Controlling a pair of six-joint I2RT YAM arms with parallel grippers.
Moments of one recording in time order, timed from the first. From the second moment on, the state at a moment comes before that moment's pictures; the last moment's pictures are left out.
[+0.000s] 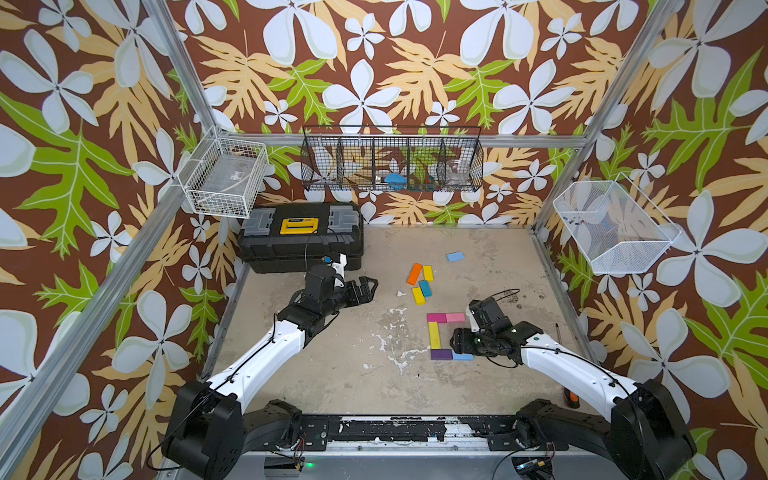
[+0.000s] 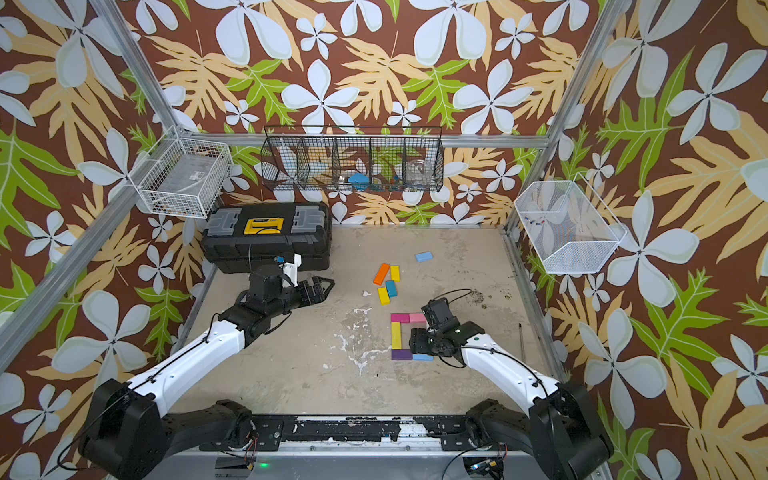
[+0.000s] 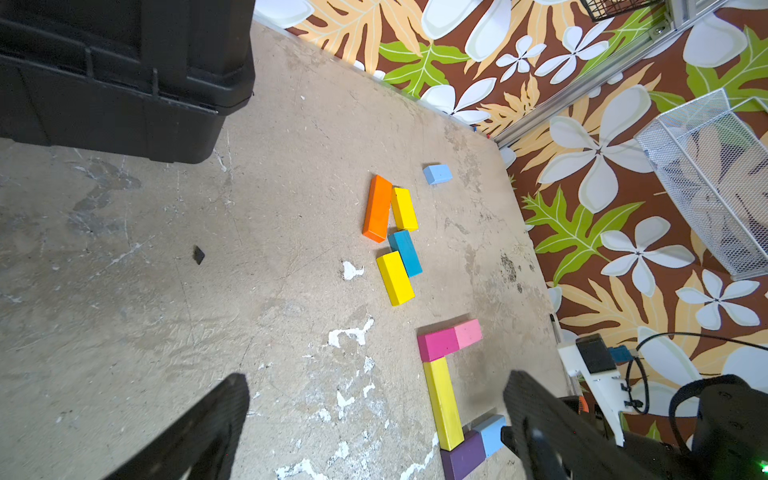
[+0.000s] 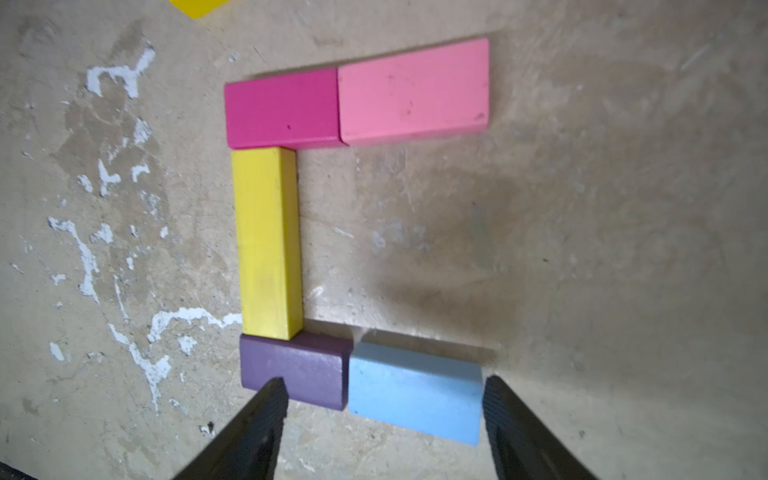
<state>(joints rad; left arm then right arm) -0.38 1.21 0.78 -0.07 0.24 -0.62 0.47 1.17 0.60 -0.57 -0.08 0.53</state>
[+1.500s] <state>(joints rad) -0.38 1.21 0.80 -0.07 0.24 -0.62 0.46 1.18 0.54 -0.52 -0.14 0.55</state>
